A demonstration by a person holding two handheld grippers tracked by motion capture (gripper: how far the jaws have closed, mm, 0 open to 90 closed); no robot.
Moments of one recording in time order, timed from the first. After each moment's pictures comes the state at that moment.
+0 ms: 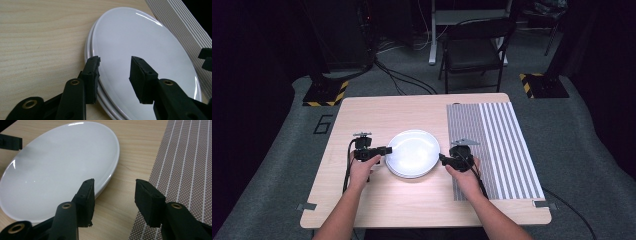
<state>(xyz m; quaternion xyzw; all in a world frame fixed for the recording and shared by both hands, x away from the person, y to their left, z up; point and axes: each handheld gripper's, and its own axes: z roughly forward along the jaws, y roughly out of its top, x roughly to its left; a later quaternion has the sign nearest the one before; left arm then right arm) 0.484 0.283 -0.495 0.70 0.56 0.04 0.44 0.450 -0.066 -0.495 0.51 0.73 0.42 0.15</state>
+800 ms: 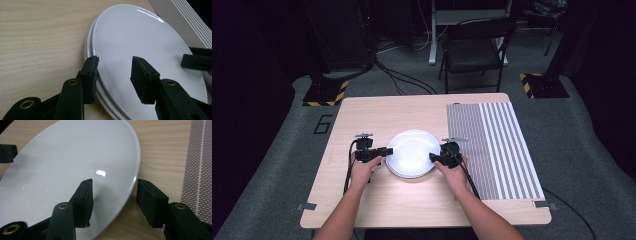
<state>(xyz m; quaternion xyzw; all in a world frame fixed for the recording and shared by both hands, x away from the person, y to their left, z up) 0.483 0.281 -0.498 0.70 0.55 0.05 0.44 0.472 -0.032 -0.513 0.56 0.72 0.41 0.10</state>
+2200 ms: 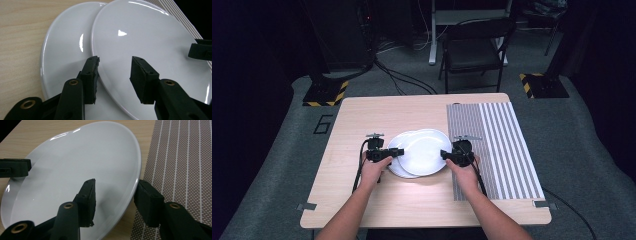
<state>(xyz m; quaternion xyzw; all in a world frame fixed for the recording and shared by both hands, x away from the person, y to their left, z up) 0.489 0.246 -0.505 0.71 0.53 0.01 0.46 0.462 -0.068 -0.491 0.58 0.70 0.41 0.12</state>
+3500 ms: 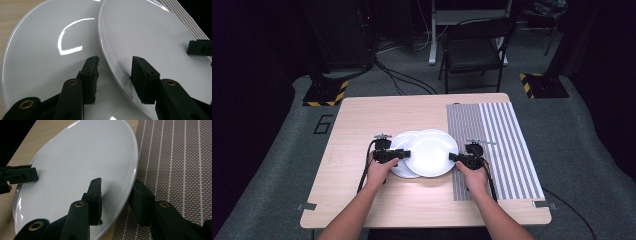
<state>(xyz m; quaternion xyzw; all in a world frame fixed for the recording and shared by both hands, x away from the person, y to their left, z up) 0.489 0.226 -0.510 0.73 0.51 0.01 0.45 0.457 -0.103 -0.506 0.61 0.66 0.44 0.05</state>
